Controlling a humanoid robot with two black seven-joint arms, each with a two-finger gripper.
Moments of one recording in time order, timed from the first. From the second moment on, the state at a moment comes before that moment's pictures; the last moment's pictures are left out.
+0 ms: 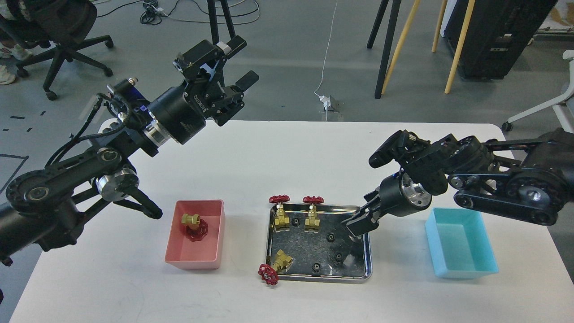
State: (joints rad) left arm -0.74 0.54 -0.53 -1.32 0.50 -0.24 -0.49; right arm 1.30 -0.50 -0.28 1.36 -1.52 0.49 0.17
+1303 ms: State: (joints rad) left arm -0.68 0.53 -0.58 -1.32 0.49 -0.24 -0.49; right arm 1.33 -0.17 -0.56 1.20 -1.53 0.49 0.16
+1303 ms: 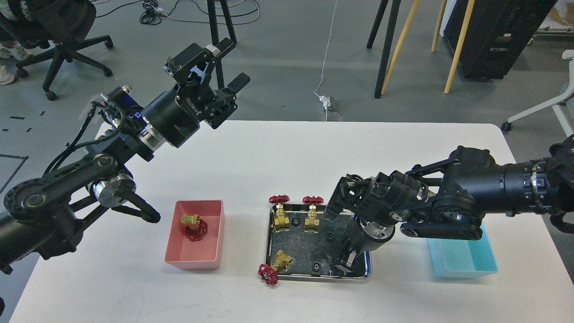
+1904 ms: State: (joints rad) left arm -0.68 0.53 -0.58 -1.32 0.49 -0.24 -0.49; right arm 1.30 -0.14 -0.56 1.16 -1.52 0.49 0.16
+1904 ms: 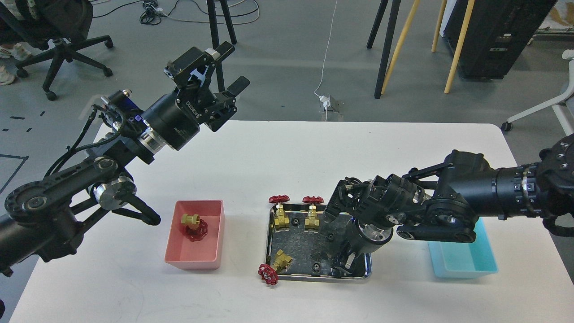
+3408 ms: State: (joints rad) left arm -0.63 0.53 -0.63 -1.32 0.49 -0.25 -0.49; right arm 1.39 -0.22 -0.56 1.23 -1.52 0.49 0.17
